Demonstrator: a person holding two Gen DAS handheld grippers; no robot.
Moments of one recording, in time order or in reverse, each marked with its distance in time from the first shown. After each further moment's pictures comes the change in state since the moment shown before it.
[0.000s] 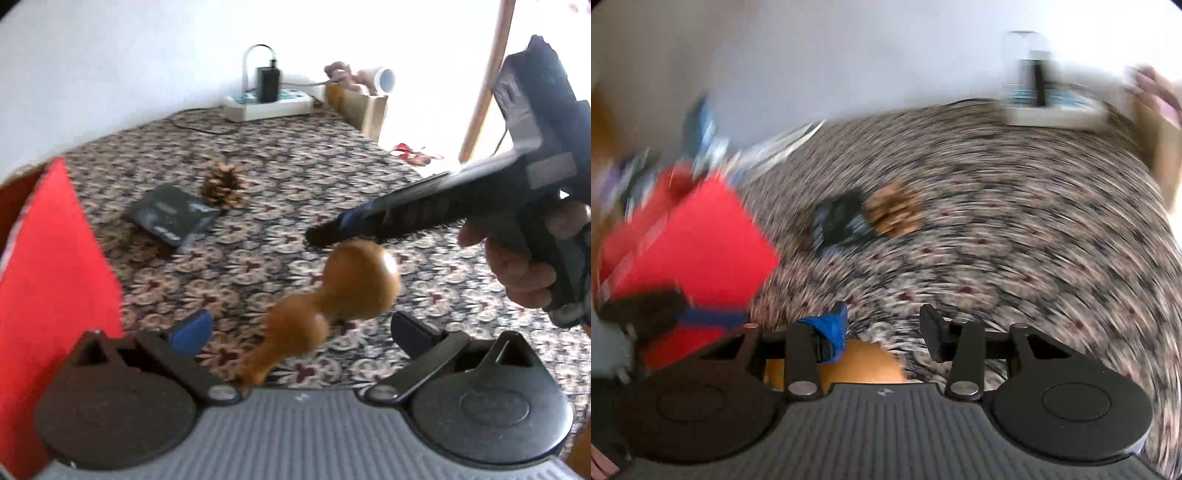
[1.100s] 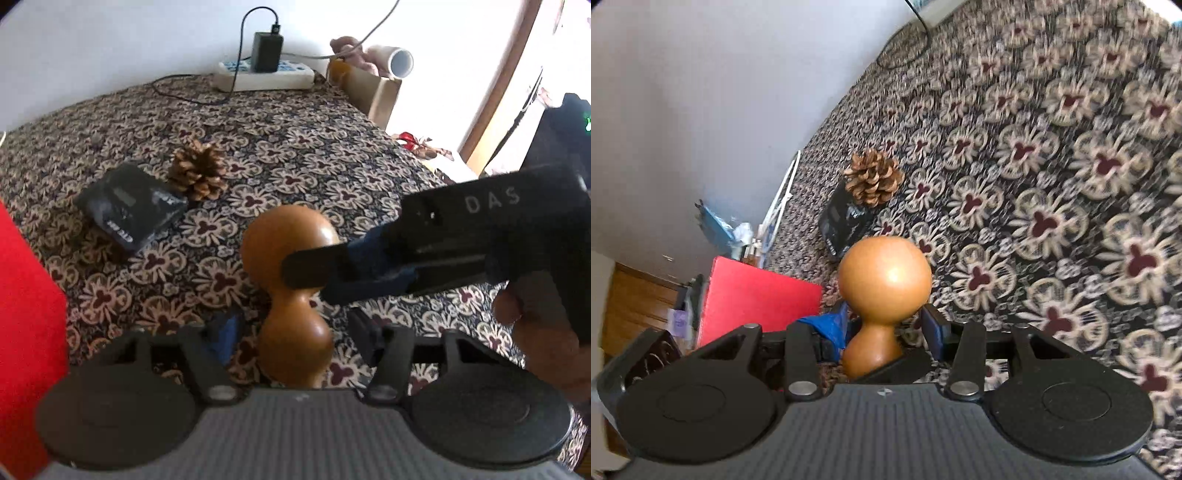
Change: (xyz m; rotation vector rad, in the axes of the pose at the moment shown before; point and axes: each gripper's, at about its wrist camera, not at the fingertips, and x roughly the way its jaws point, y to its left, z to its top) left arm 0.057 0.011 0.023 -0.088 0.071 -0.043; right arm 0.028 -0.043 -0.022 0.566 0.122 0.274
